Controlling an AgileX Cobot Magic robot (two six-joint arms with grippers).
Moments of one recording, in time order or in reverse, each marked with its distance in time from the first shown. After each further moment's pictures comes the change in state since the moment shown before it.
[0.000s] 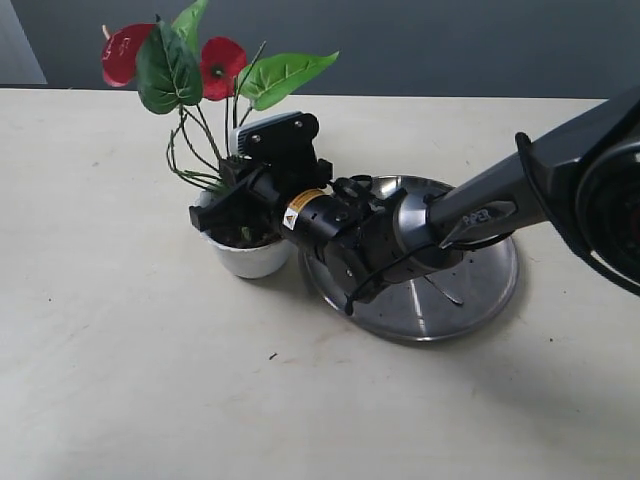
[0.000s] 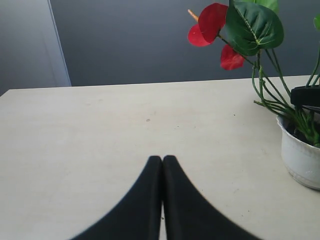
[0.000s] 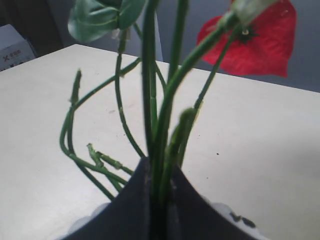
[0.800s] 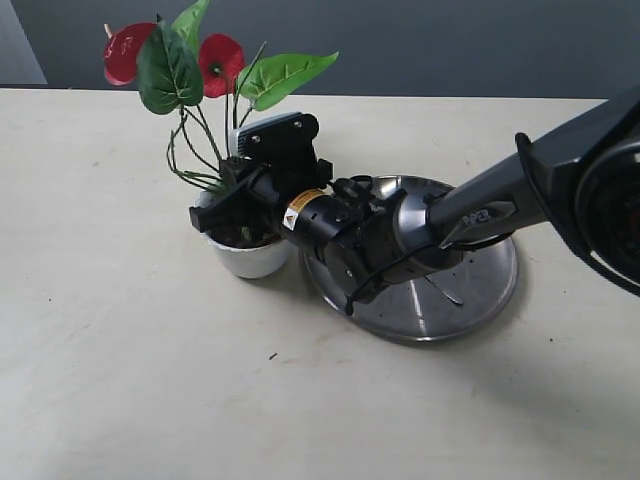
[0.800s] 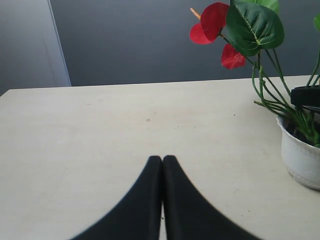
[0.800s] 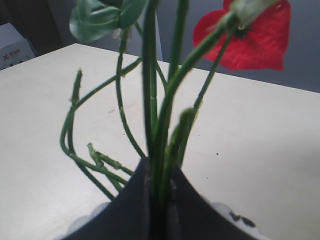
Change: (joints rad) left arm 0.000 0.000 0.000 0.000 0.000 0.000; right arm 0.000 0.000 0.000 0.000 0.000 -0.005
